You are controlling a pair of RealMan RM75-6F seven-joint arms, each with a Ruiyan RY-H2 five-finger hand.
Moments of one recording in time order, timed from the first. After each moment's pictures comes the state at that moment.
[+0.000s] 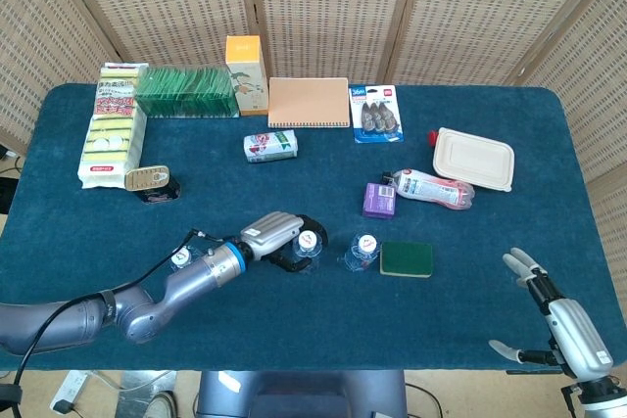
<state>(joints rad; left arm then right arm) -1.03 -1.46 -0.20 -1.59 1.19 0.60 -0.26 0.08 -0.91 -0.10 -1.82 -1.76 1.51 0.49</state>
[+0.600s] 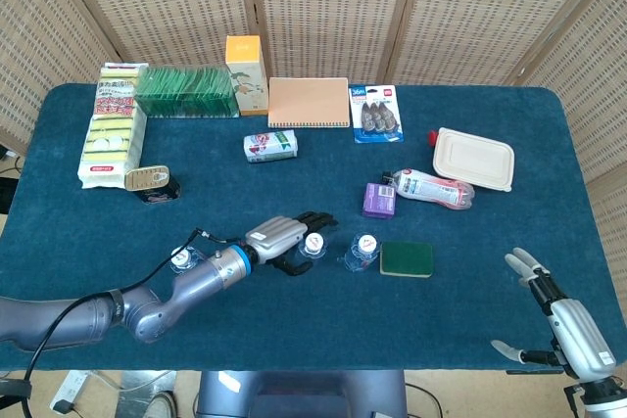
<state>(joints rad) -1.06 -1.47 -0.19 -1.59 1.08 0.57 -0.14 0.07 -0.90 -0.10 -1.82 -1.76 1.52 0.47</state>
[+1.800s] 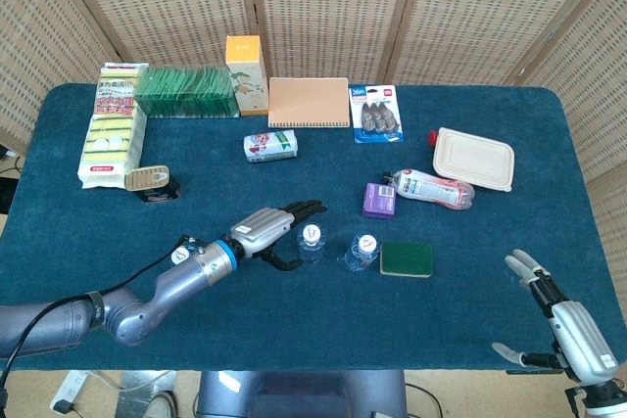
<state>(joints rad) -1.02 -1.36 -0.20 -1.69 1.08 0.61 -0.17 0.07 -0.90 -0.11 -1.83 -1.78 1.53 0.47</state>
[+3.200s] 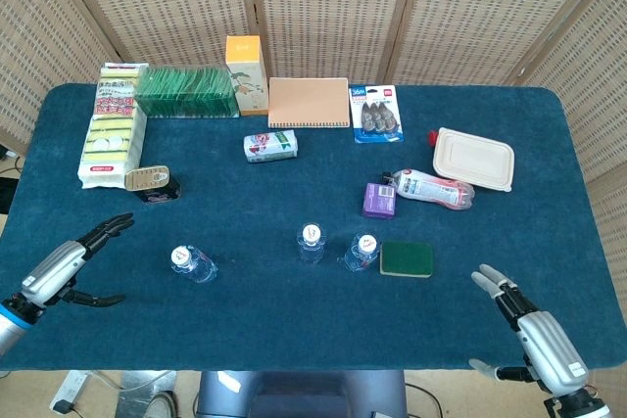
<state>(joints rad) -0.37 -1.13 0.13 -1.25 1.86 1.38 -0.96 0.08 -0.91 -0.15 -1.90 -1.84 1.48 0.34</state>
